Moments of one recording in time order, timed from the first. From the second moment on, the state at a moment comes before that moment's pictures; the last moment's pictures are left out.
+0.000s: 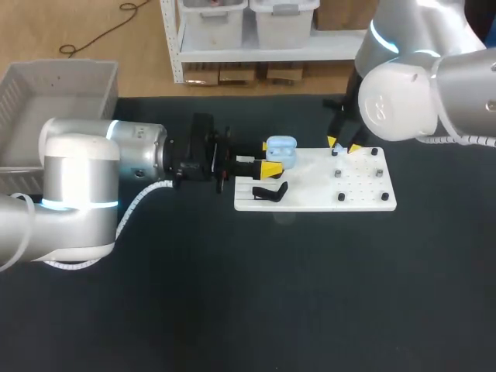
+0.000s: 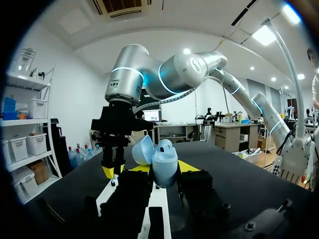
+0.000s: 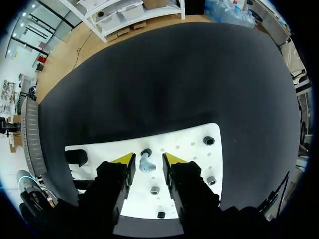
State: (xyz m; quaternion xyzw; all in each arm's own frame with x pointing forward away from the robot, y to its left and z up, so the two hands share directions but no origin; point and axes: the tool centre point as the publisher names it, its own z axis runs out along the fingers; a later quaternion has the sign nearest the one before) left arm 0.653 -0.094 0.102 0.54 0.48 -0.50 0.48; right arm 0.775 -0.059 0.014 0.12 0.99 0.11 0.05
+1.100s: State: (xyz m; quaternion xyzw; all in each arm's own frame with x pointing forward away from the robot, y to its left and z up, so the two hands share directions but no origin) left arm 0.653 -0.094 0.102 0.54 0.48 -0.50 0.48; right arm 0.772 -0.055 0.011 0.13 0.98 0.11 0.04
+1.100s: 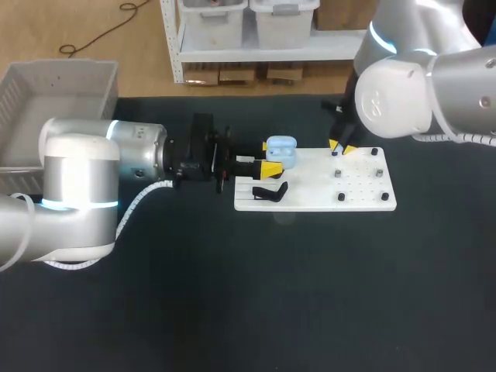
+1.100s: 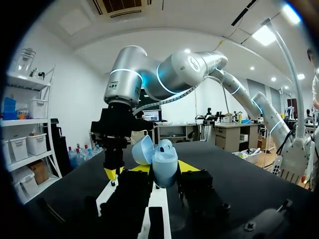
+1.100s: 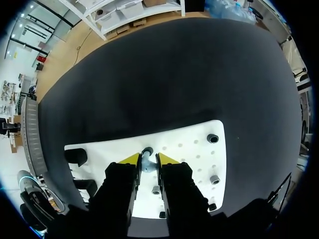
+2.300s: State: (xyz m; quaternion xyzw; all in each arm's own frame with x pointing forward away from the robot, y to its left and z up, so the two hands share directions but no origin) left arm 0.653 -0.094 0.102 0.54 0.48 -0.50 0.48; right arm 0.680 -0.018 0.184 0.12 0.99 0.09 0.07
